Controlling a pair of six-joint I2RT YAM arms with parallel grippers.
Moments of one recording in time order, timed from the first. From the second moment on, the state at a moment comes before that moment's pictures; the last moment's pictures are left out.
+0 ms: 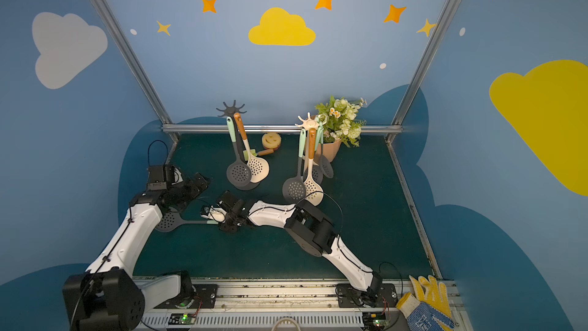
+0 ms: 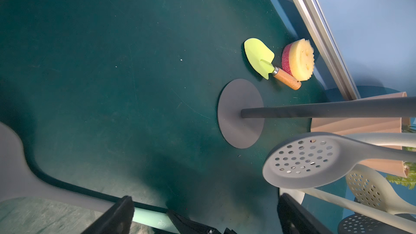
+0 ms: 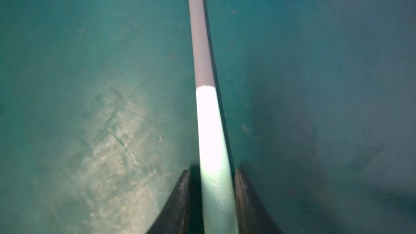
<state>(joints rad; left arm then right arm) 0.13 1.18 0.88 -0.56 0.26 -0.64 1.16 2.35 1.75 -0.26 -0.15 -0.37</state>
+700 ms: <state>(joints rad) 0.12 1.14 0.88 -0.56 0.26 -0.64 1.21 1.87 1.08 -0.19 0.08 -0.38</state>
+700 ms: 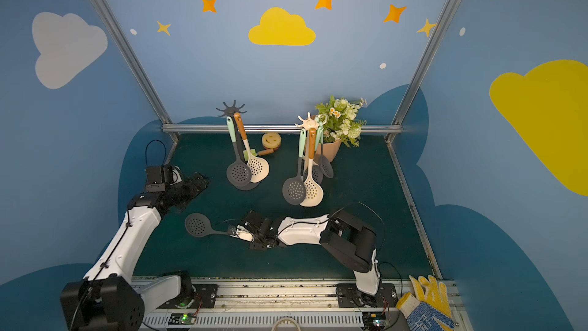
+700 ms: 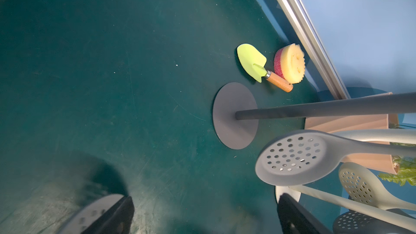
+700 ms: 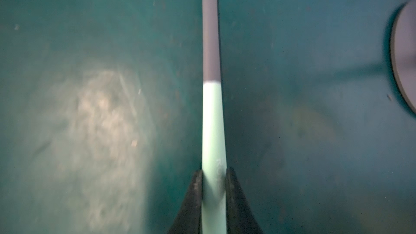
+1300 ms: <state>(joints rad) -0.04 0.96 0.85 -0.58 0.15 -0.55 1.20 1.60 0.79 -0.10 0.24 -0.27</state>
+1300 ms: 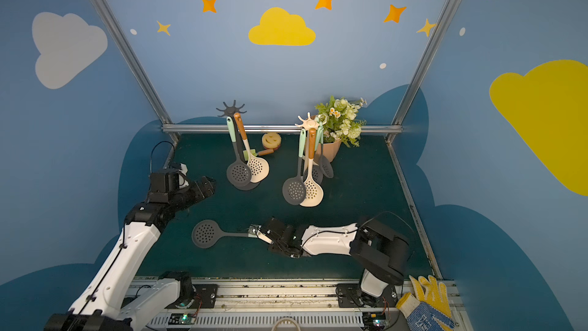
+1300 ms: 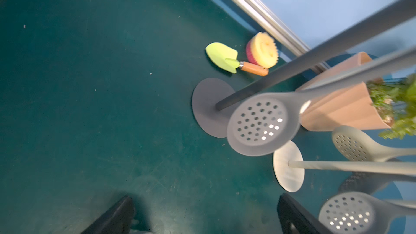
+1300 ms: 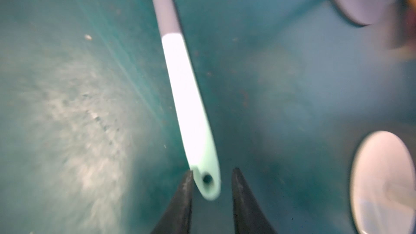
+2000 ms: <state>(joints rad) -0.40 0.88 0.84 -0.73 0.32 -0.04 1.15 0.87 0.44 -0.04 0.21 0.18</state>
